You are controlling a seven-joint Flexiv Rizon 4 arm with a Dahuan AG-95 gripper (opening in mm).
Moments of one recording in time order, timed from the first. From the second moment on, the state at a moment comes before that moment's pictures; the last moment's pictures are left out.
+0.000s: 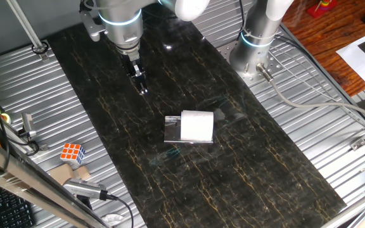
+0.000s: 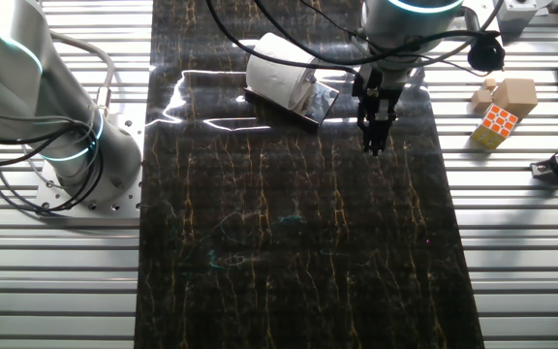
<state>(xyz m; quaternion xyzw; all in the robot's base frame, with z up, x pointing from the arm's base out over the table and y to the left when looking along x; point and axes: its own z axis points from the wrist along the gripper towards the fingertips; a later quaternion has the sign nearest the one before) 0.500 0.000 0.170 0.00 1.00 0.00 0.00</state>
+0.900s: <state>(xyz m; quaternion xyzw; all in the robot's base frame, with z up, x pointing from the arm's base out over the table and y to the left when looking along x) 0.501 0.000 0.170 -0.05 1.00 0.05 0.00</state>
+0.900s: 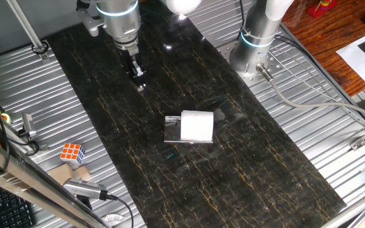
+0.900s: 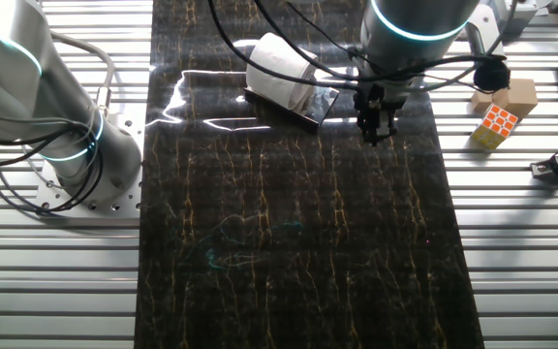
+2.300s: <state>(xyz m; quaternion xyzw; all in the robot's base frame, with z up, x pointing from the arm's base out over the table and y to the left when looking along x) 0.503 0.009 0.166 0.02 1.00 0.03 0.00</state>
